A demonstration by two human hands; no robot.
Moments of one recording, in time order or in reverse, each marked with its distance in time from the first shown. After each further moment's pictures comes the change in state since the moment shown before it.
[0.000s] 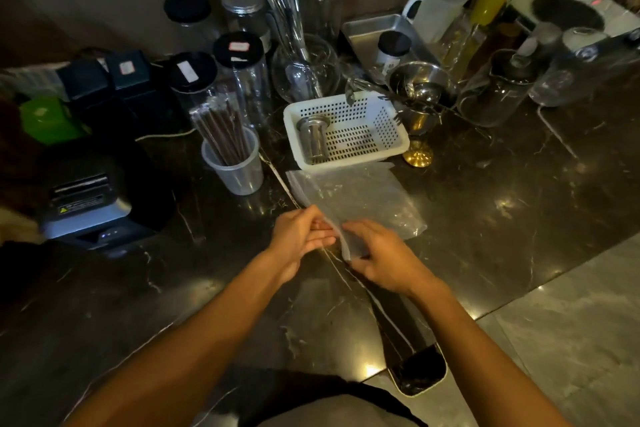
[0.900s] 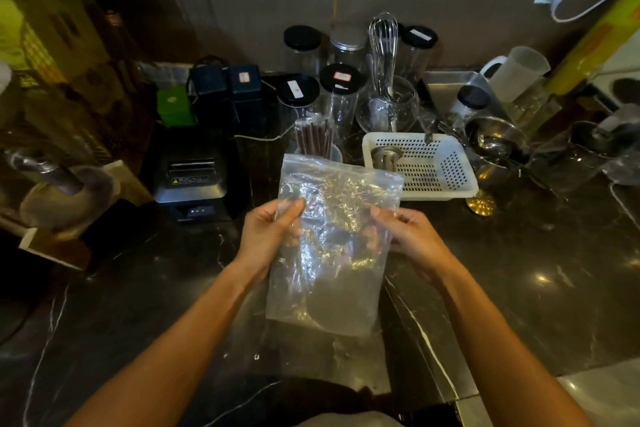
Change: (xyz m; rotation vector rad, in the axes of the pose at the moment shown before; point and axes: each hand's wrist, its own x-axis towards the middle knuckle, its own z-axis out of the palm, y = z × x) left_hand -0.069 0.022 -0.140 0.108 0.221 0.571; right_hand 0.042 -0.095 -0.017 0.876 -0.009 0.072
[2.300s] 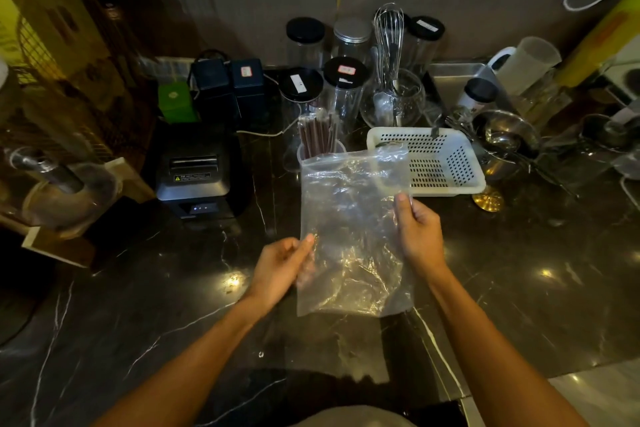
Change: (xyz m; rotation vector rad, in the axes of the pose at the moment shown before) left_hand -0.027 -0.046 0.003 0.236 -0.072 -0.153; right_hand 0.029 0.036 0.010 -0.074 0.427 -0.290
